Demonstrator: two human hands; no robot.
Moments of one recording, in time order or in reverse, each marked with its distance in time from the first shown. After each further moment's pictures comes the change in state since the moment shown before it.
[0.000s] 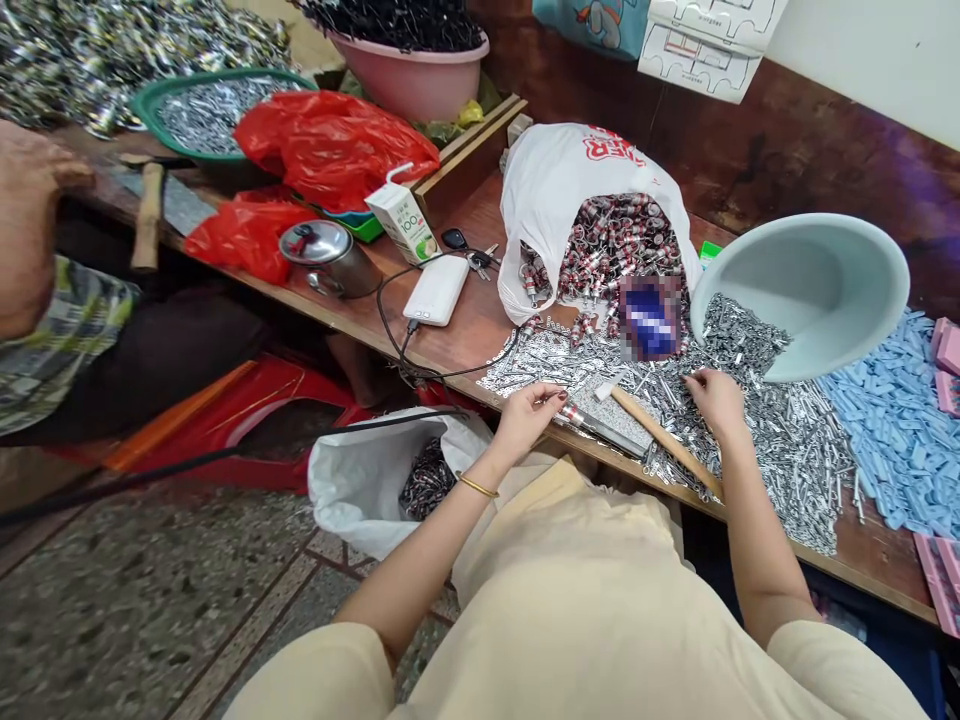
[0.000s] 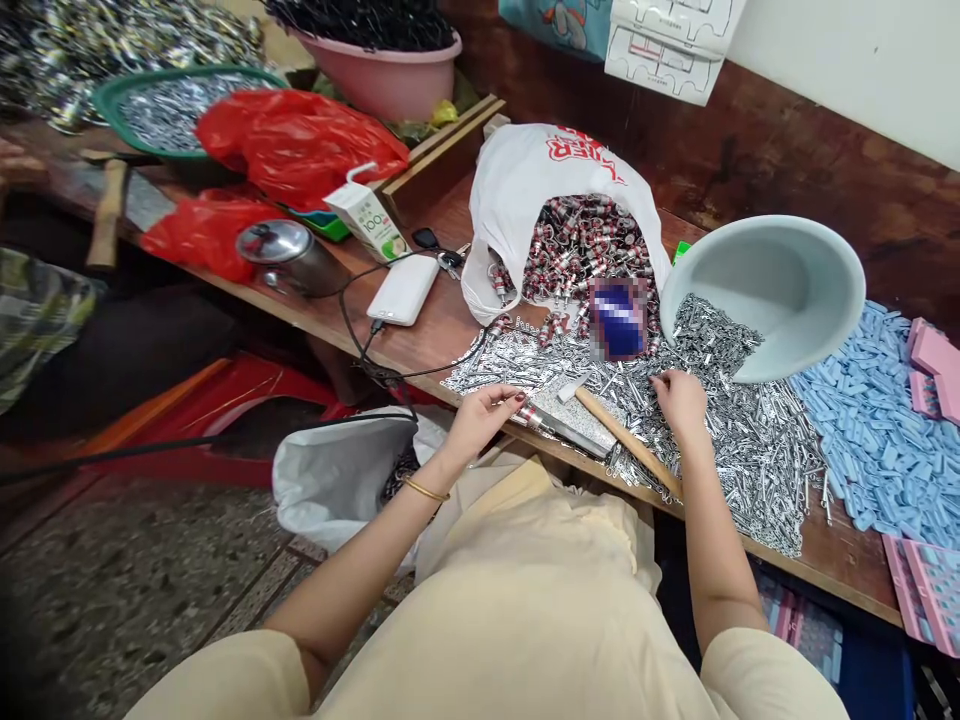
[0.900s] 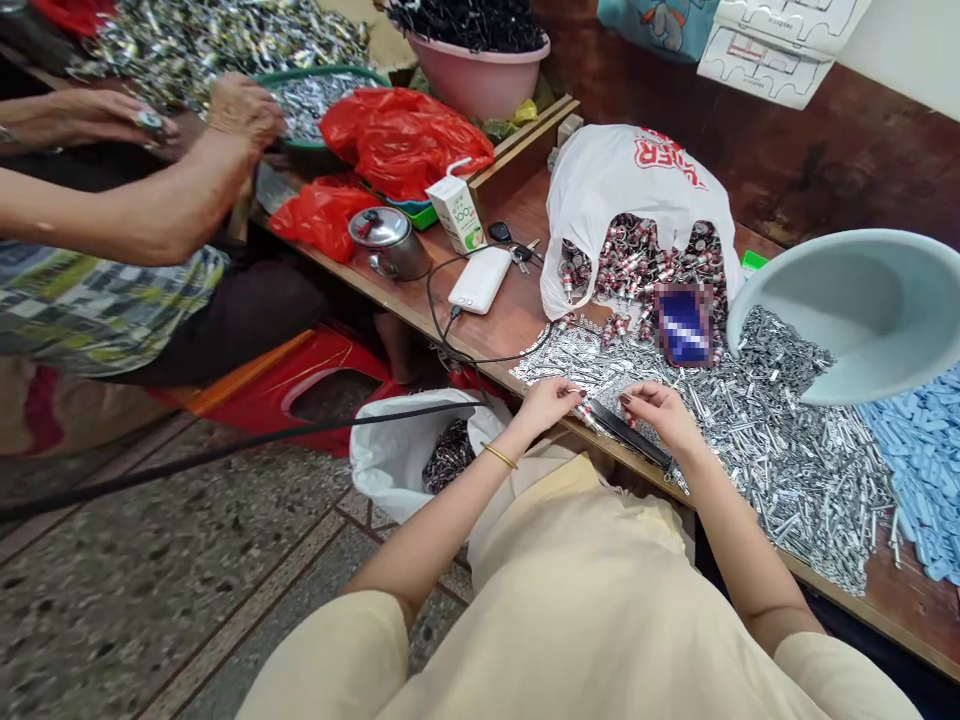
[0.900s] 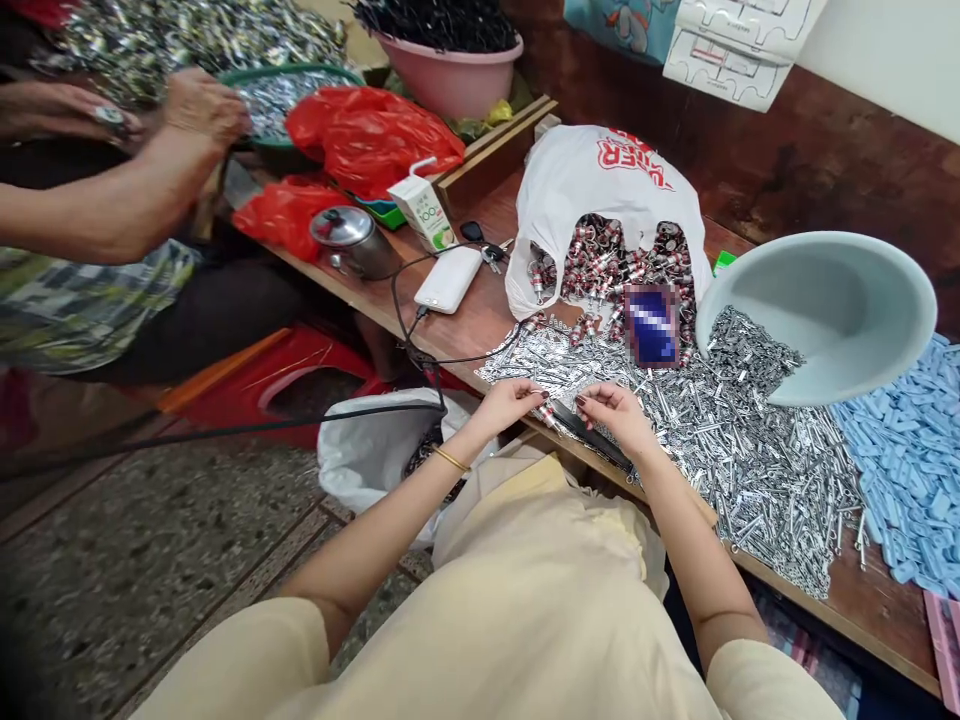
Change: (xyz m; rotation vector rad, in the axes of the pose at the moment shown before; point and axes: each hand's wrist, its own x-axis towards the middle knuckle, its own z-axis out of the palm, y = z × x) left_hand 0.016 -0.023 -0.018 0.277 -0.058 -0.127; right_hand -0.057 -0.119 0.028 1.163 -0.631 -0.170
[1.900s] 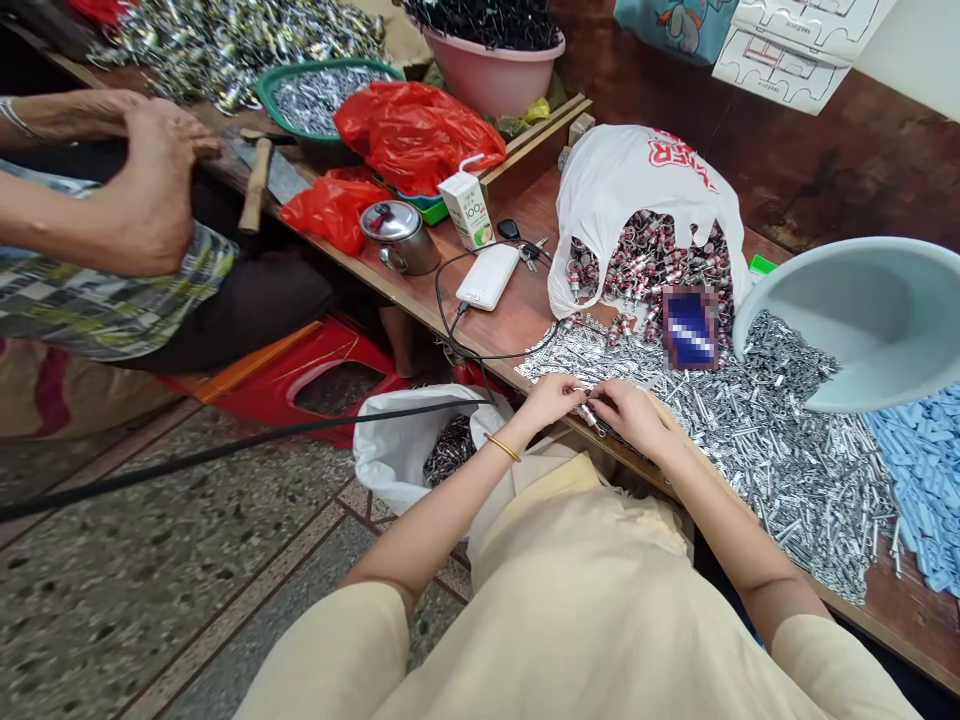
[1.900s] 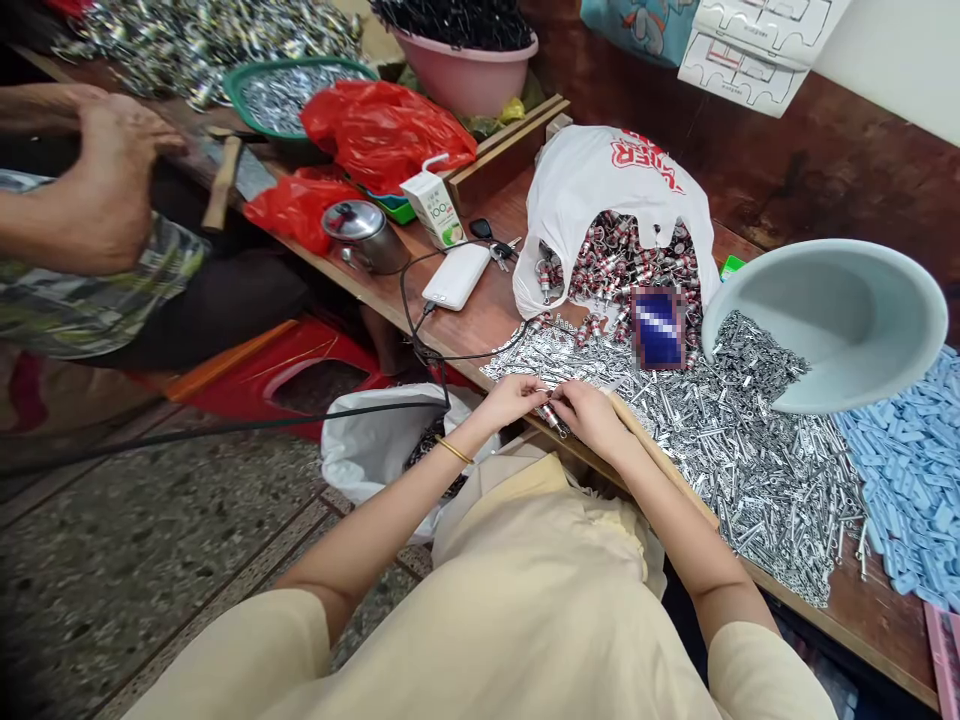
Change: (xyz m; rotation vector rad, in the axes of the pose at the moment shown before) left_hand 0.004 0.004 -0.005 0.037 -0.091 0.021; right_hand 0.025 0.010 0.029 -0.921 -0.164 -0.273
